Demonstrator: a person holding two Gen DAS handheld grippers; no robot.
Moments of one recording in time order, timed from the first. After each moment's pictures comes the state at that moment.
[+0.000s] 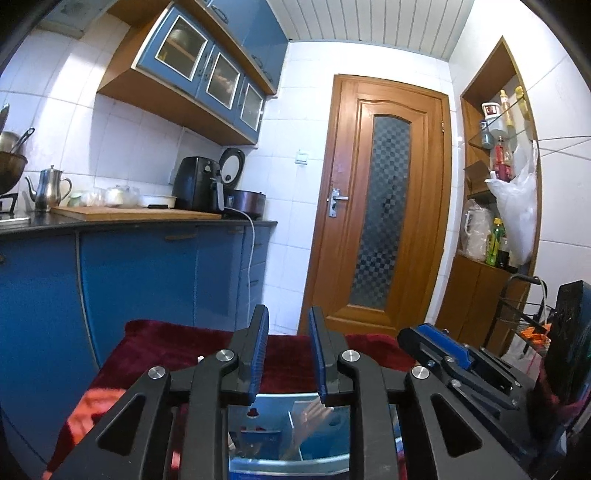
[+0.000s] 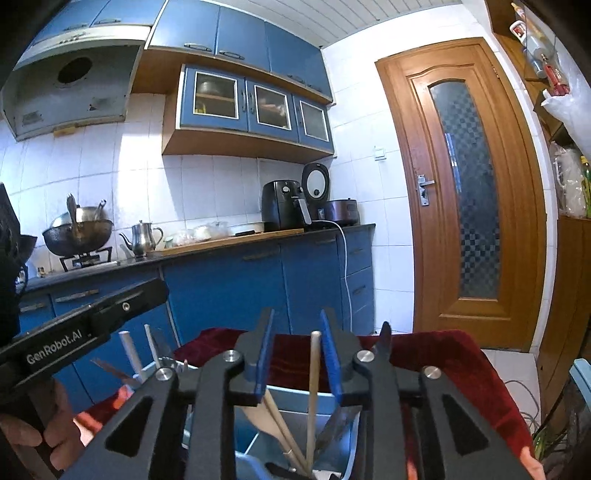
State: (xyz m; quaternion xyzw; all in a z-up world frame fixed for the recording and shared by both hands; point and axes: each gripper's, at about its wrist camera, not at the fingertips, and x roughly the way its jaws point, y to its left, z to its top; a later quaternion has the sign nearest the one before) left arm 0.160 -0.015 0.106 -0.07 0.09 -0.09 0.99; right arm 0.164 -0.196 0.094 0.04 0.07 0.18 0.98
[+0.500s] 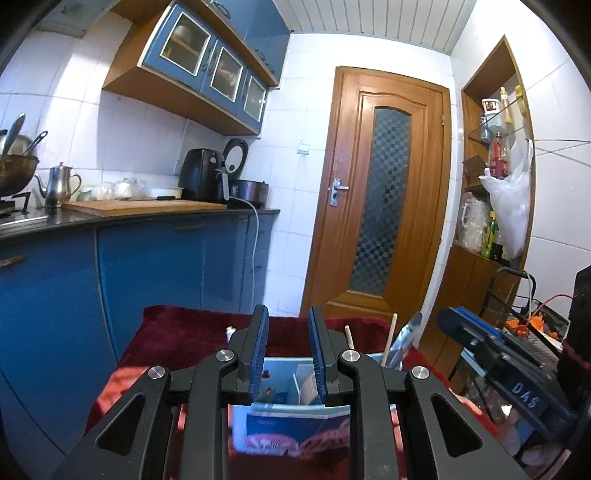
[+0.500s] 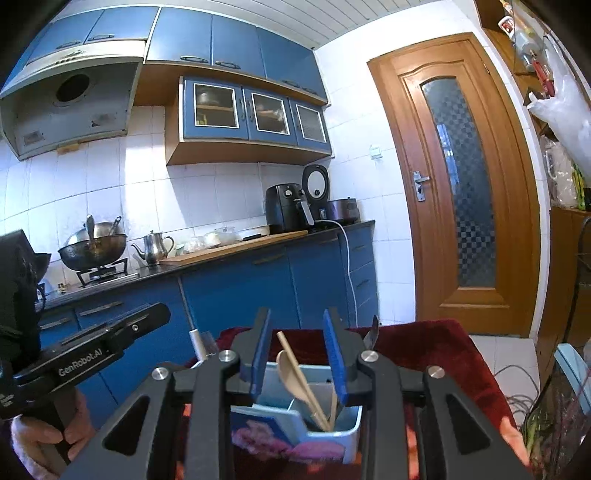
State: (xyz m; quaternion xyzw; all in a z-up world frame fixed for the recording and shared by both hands) left arm 0.106 0.003 0.125 -0.07 0.12 -0.09 0.99; right arm 0.100 -0.206 0.124 0.07 0.10 0.19 0.98
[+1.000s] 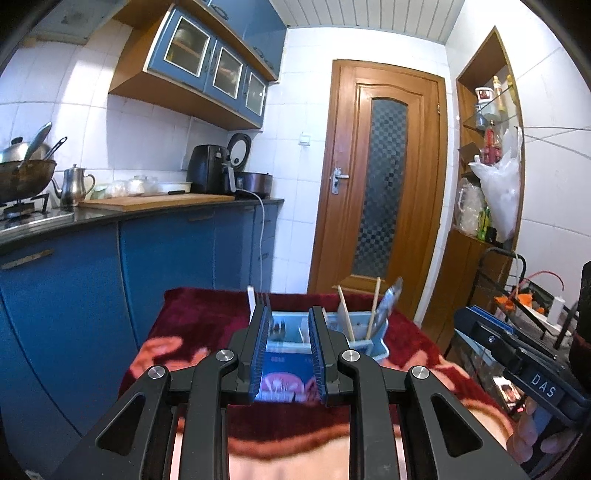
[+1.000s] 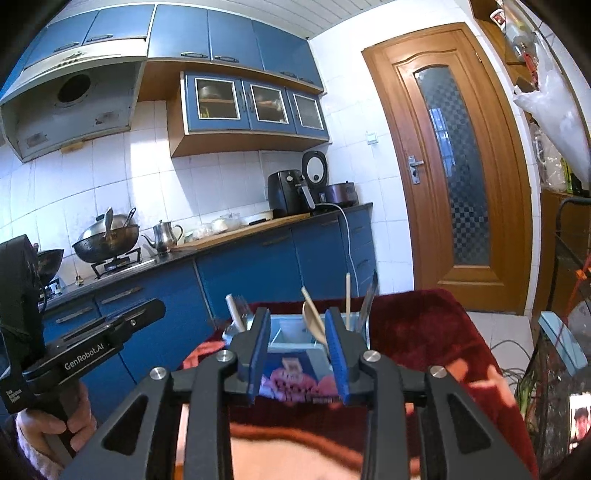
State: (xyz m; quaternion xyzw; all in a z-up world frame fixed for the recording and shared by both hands) left arm 0.030 0.013 0.123 -0.05 0.14 -0.08 0.98; right arm 0.027 -0.204 0.114 0.07 0.13 0.18 0.97
